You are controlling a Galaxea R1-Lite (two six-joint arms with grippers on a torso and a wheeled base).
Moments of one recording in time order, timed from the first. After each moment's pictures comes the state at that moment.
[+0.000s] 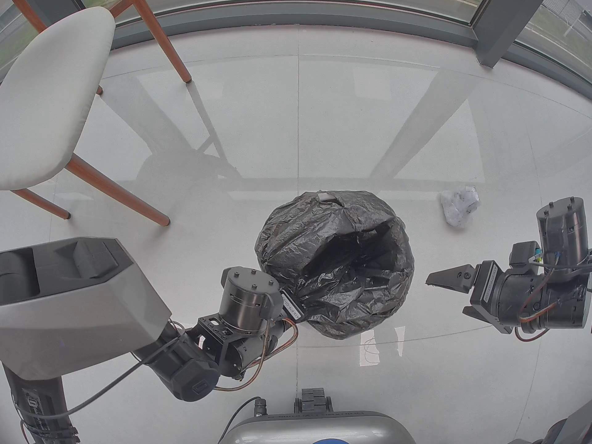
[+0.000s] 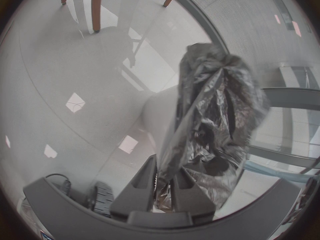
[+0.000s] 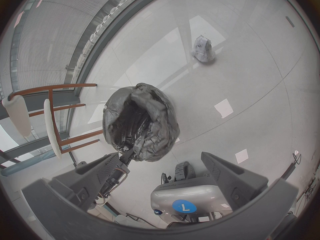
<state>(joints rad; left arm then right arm) -0.71 2.16 -0.77 -0.93 0.24 -1.05 0.59 1.40 -0.69 -0.07 -0.07 0.93</state>
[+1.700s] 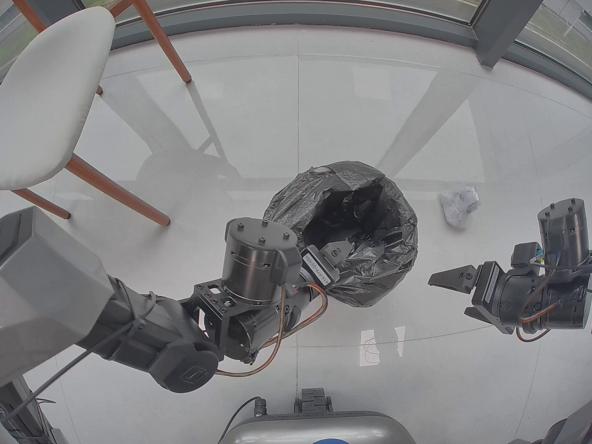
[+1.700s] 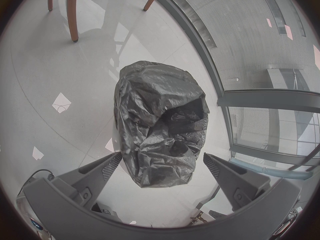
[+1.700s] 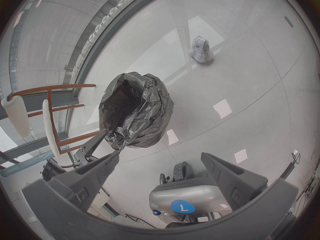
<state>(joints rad) -0.80 1.98 -0.92 -0.74 0.23 -1.06 0.58 1.39 -0.68 -0.07 -0.08 0.93</state>
